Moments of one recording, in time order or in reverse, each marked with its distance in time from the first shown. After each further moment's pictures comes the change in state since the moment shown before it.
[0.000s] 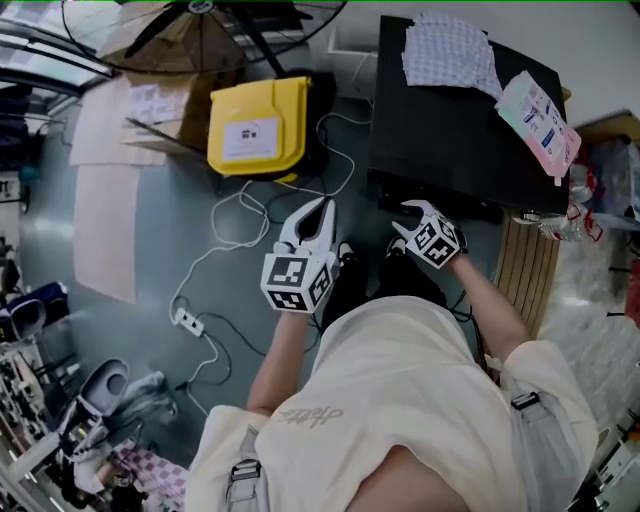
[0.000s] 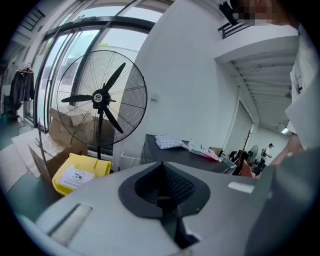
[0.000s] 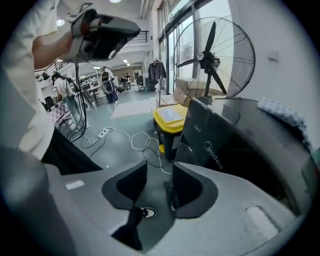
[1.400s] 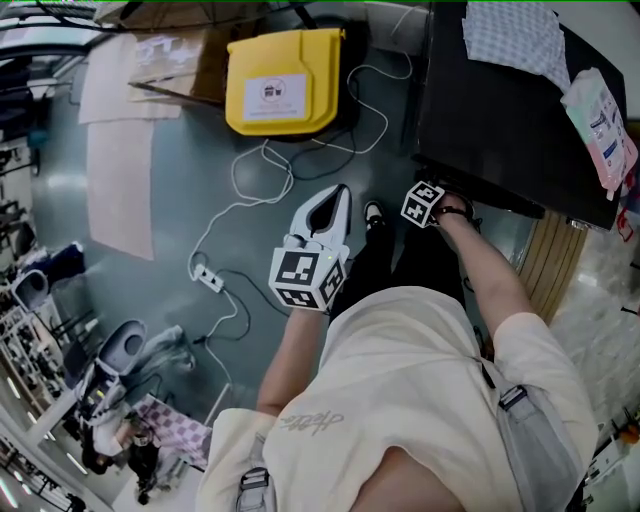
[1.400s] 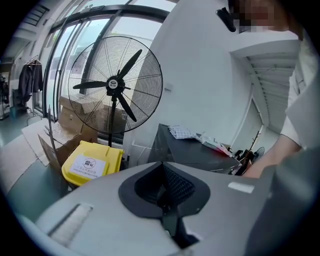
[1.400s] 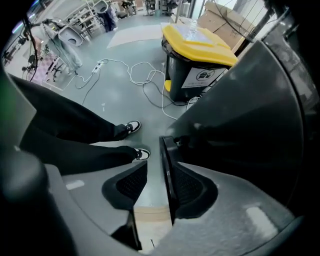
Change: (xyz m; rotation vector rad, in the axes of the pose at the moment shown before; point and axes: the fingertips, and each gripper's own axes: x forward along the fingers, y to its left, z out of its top) left arm -0.002 0.061 -0.027 -0.091 0.108 0.077; right arm 0.149 -0.012 -0.118 -0.226 0.765 0.000
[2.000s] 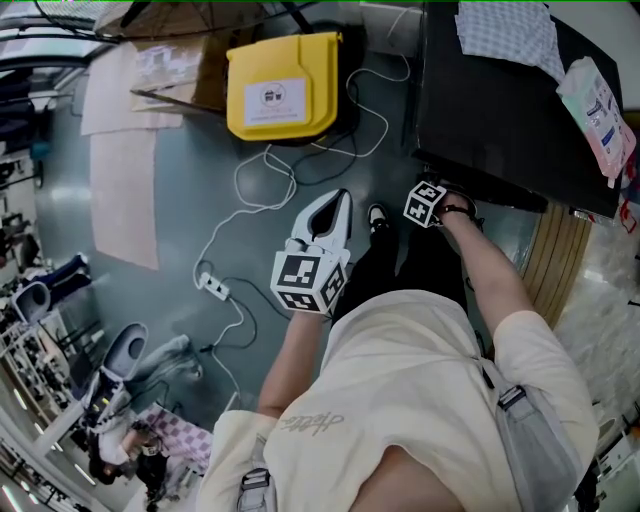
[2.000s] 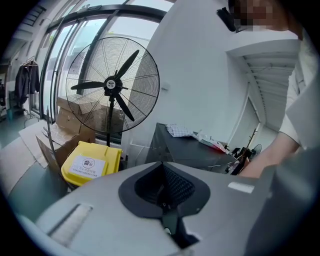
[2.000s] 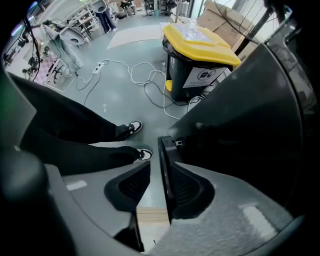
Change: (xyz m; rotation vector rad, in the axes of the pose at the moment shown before) left arm -0.012 -0.002 -0.009 0.023 0.008 -0.027; right arm -0.002 0.011 0.000 0.018 -0.003 0.017
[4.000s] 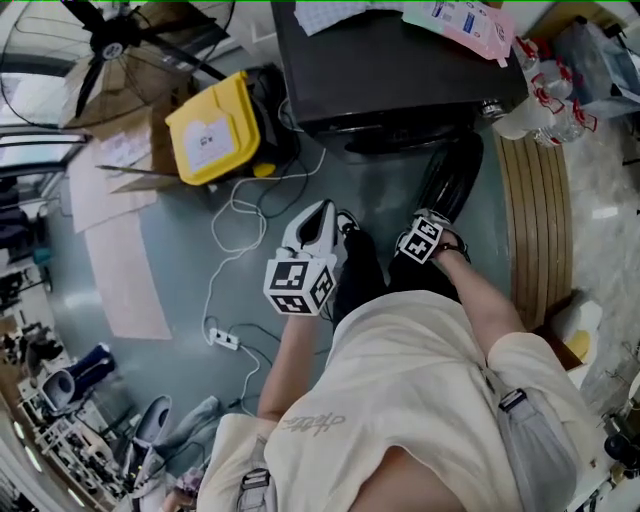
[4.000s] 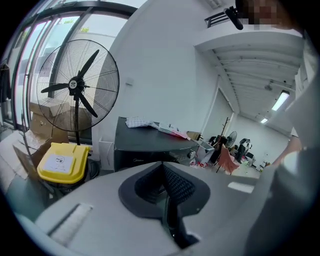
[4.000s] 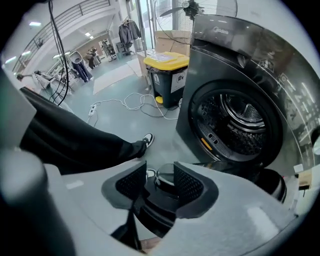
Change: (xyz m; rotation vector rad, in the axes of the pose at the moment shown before) left arm -0.038 -0.170 -0.076 0.168 0.035 -0.229; right arm -0.036 0.193 -0.139 0.489 -0.347 0.040
